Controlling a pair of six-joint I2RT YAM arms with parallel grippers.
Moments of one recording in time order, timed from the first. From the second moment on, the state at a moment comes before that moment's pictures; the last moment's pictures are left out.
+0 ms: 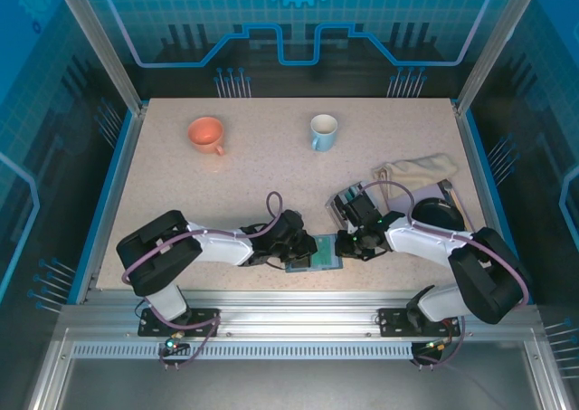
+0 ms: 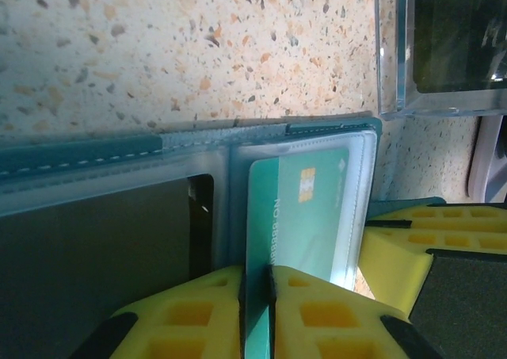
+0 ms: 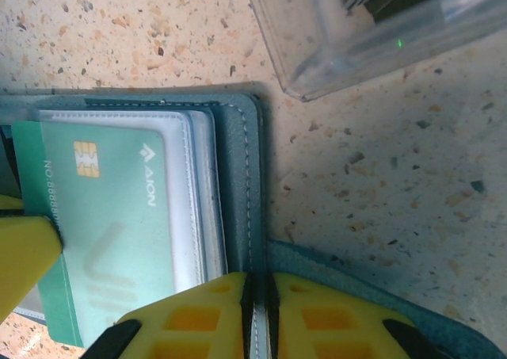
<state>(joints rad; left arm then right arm) -0.92 1.69 0.68 0.19 0.16 -1.24 0.61 1.39 0.61 -0.46 -0.21 0.66</state>
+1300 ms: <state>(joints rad) -0.93 1.66 0.68 0.12 0.14 -1.24 0.61 1.40 0.61 -0.45 -0.22 0.66</state>
